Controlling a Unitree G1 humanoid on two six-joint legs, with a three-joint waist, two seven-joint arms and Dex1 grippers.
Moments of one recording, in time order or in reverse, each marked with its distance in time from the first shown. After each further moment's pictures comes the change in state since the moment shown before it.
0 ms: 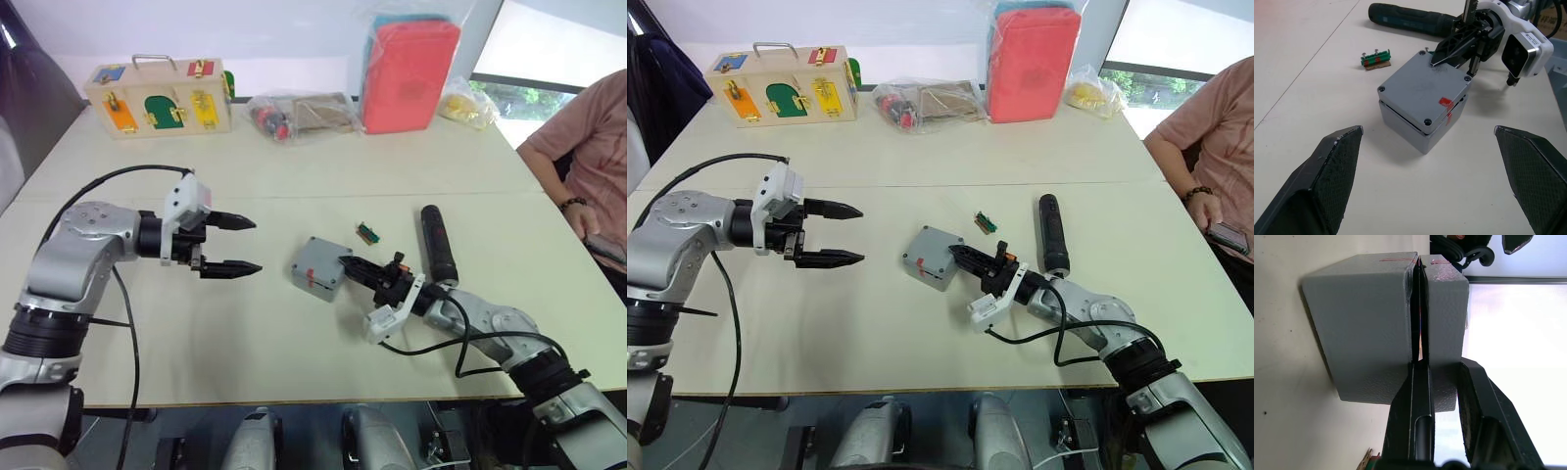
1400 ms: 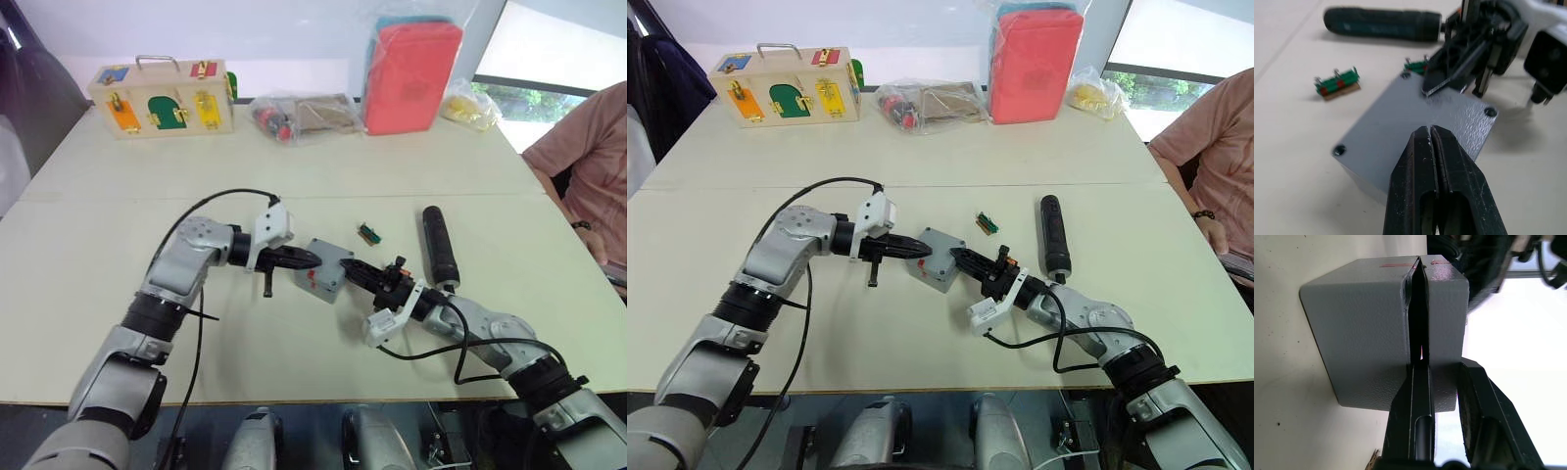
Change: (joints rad) left arm -0.129 -0.361 -0.242 0.284 0.246 -0.277 0.066; right arm 0.037 -0.001 0.013 -0.007 0.002 0.027 -0.024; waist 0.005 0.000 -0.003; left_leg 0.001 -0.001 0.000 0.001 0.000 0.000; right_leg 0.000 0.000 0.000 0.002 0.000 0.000
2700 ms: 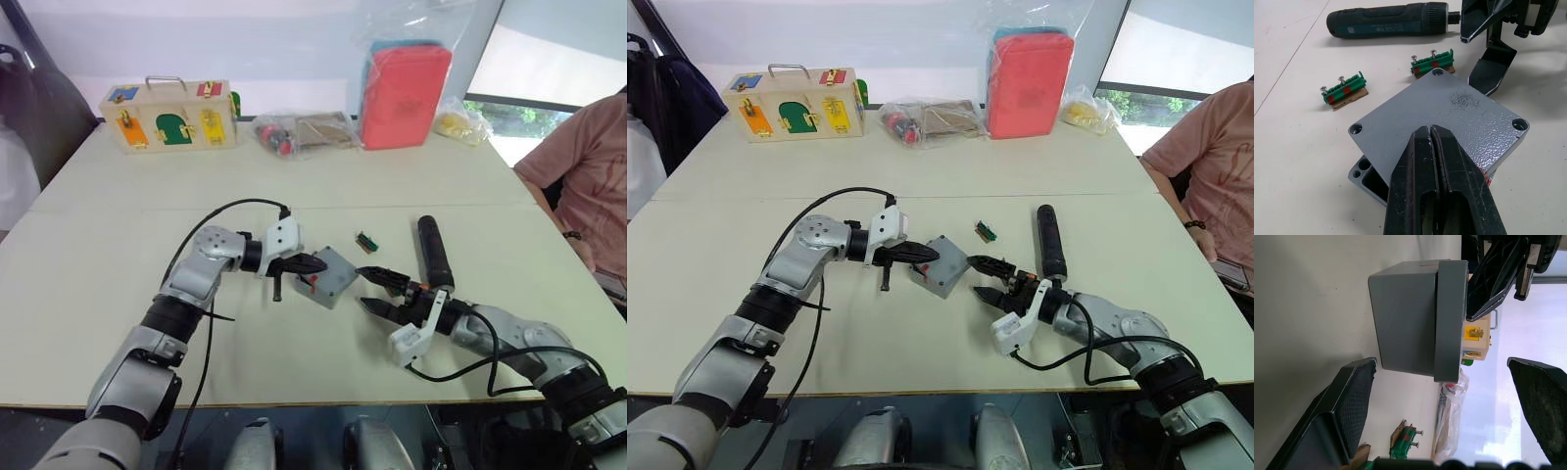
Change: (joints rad) left arm -0.002 -0.060 -0.037 0.148 0.090 -0.162 0.044; right arm 0.076 -0.127 -0.049 -0.029 0.153 -0.107 0.168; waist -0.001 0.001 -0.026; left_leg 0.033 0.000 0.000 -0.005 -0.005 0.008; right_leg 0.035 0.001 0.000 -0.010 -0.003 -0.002
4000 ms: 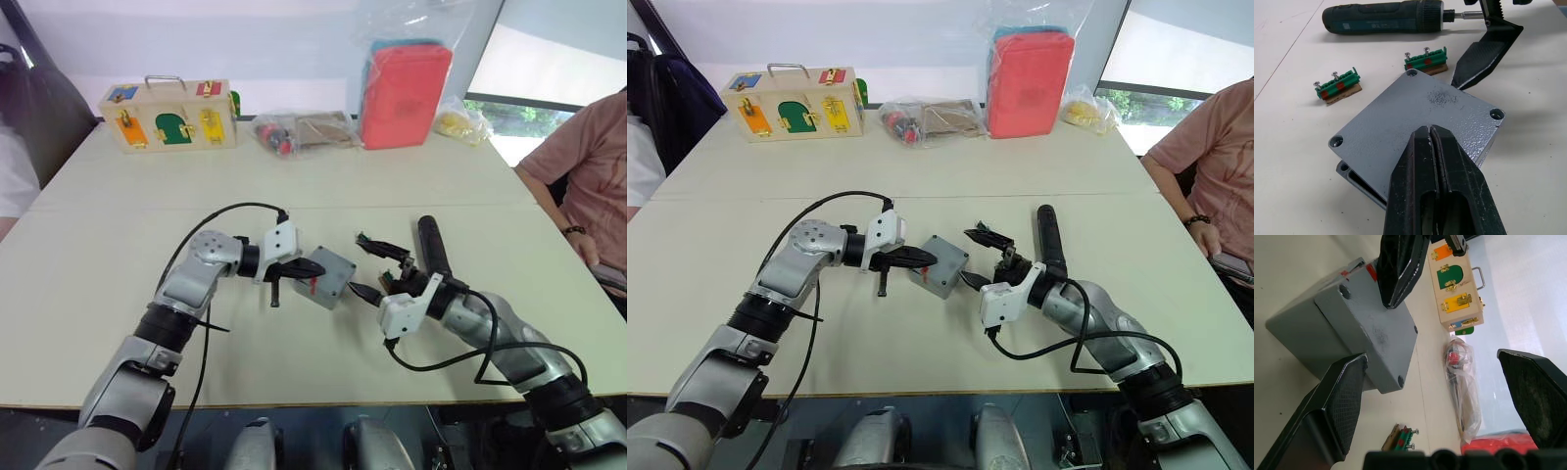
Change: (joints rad) left arm 0.055 0.022 0.010 -0.125 0.000 0.079 0.002; right arm 0.030 0.122 -0.094 -0.143 0.369 0.207 0.366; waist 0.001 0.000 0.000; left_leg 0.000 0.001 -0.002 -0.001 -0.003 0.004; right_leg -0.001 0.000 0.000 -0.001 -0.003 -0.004
